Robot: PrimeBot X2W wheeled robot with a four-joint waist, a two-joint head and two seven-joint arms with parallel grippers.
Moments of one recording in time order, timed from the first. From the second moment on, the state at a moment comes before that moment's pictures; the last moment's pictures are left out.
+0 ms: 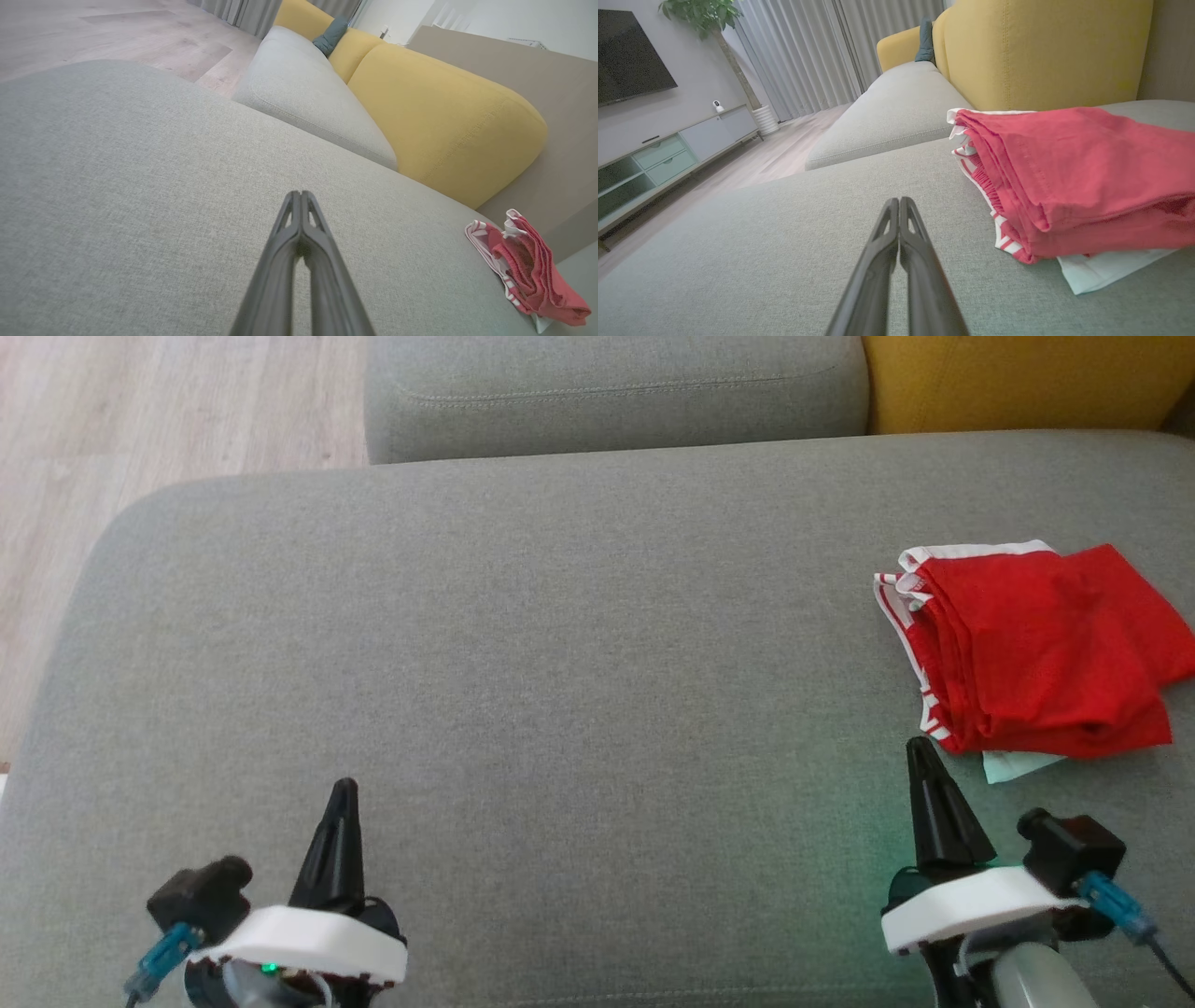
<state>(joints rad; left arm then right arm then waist) 0.05 0.04 -0.15 0.22 -0.52 -0.05 -0.23 -0.03 -0.05 0.09 0.33 0.29 0.13 -0.23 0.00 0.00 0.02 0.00</state>
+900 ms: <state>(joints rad) 0.03 0.04 -0.11 0.23 -0.77 -0.06 -0.16 -0.03 -0.05 0.06 0.32 0.60 0.13 -0.17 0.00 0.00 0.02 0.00</state>
